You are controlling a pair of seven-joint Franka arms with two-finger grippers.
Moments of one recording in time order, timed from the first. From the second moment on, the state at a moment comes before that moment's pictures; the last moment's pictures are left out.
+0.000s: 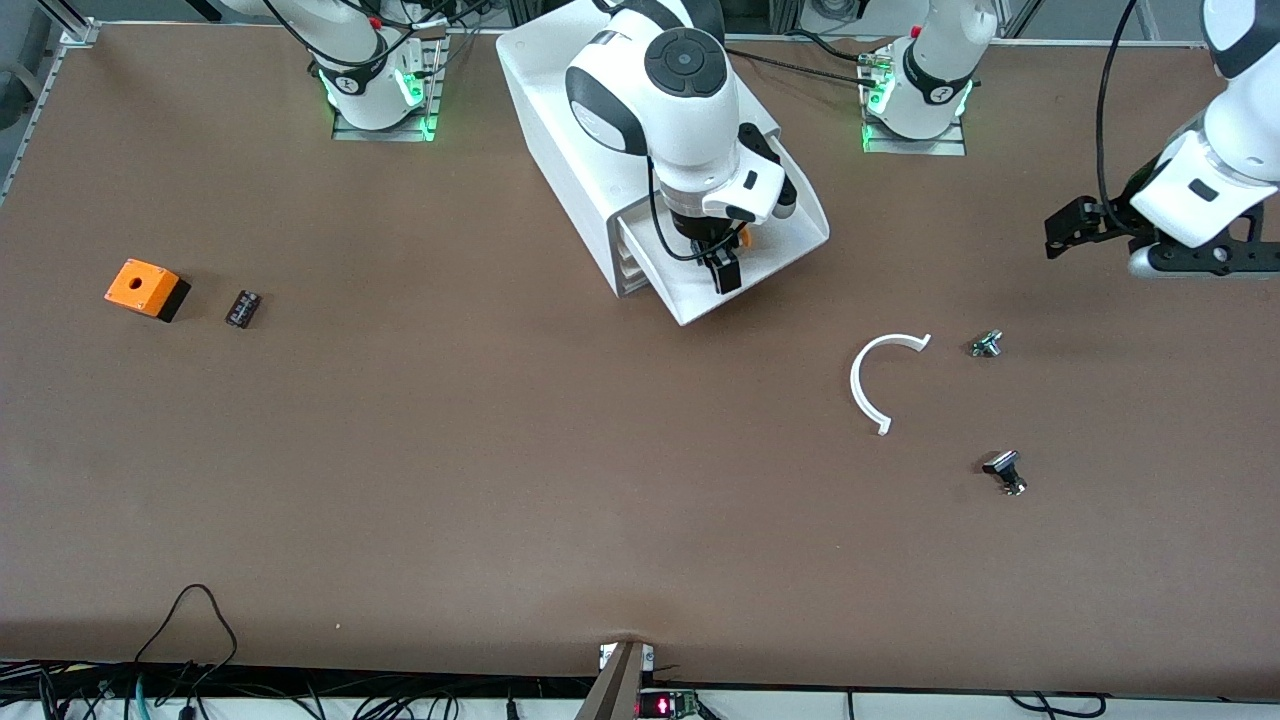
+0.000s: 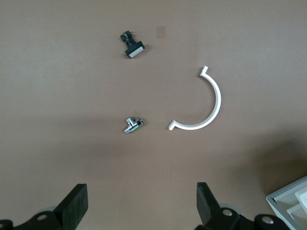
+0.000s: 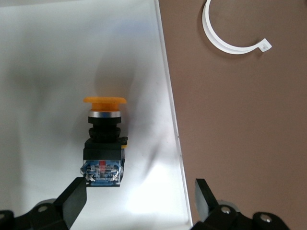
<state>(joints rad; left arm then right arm) -0.03 -0.10 0.02 -1.86 0.04 1.71 -0.04 0.86 0.70 0.08 -1.10 0.00 1.93 -1.06</state>
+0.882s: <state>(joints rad) 0.00 0.02 0.02 -1.68 0.04 1.73 -0.12 0.87 0.72 0.08 -1.10 0.00 1.90 -1.06</state>
